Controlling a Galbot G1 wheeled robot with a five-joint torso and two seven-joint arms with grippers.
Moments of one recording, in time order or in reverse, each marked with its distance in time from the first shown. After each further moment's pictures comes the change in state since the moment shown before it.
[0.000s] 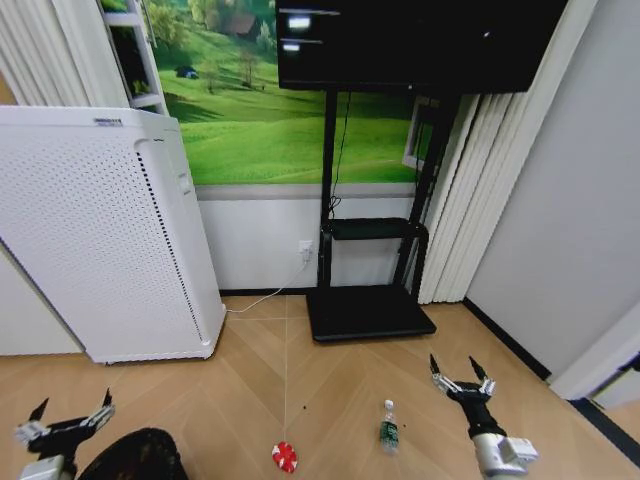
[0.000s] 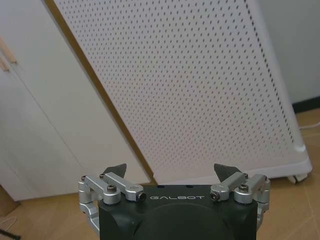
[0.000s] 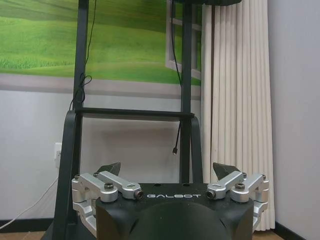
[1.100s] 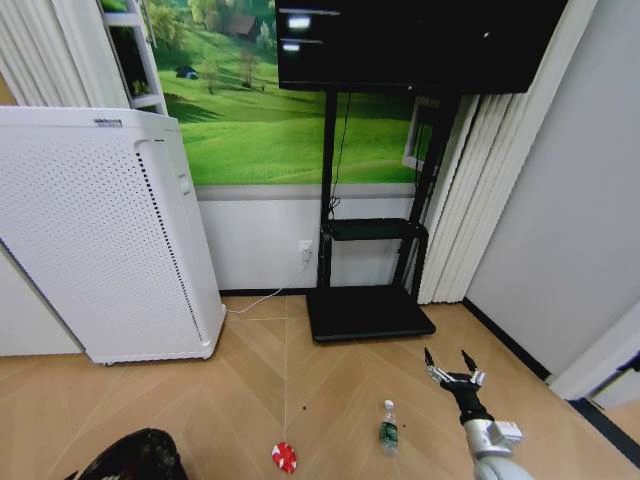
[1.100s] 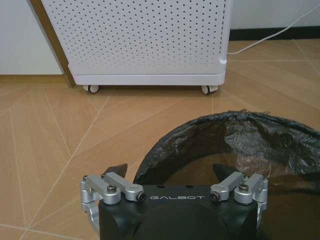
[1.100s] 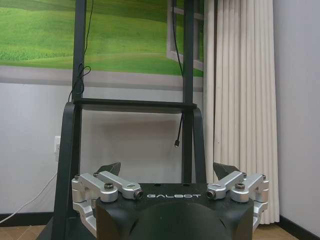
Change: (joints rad) left arm 0.007 0.019 -0.019 0.218 -0.243 0.172 0.422; right arm 0.073 -0.022 -0.035 -0.091 -0.002 0.000 -0.002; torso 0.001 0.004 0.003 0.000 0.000
